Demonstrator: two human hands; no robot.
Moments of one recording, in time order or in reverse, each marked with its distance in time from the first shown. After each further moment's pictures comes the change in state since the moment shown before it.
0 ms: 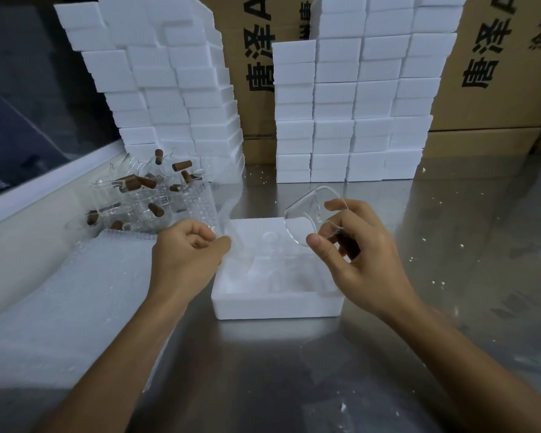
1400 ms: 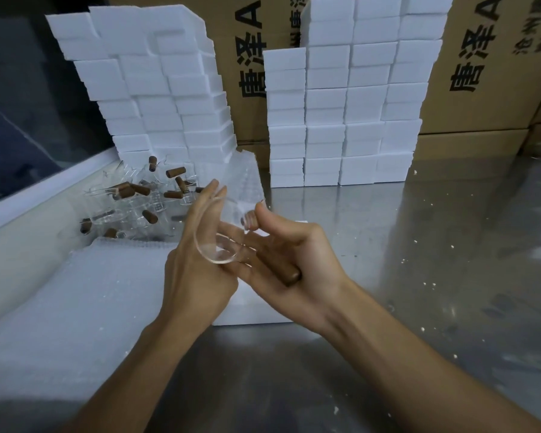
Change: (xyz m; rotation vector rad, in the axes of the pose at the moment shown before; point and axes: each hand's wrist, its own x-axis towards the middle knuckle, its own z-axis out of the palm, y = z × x) left_hand -0.018 0.007 0.015 0.360 -0.012 0.639; right_hand 0.020 -0.074 0.037 1.435 -0.391 0.750
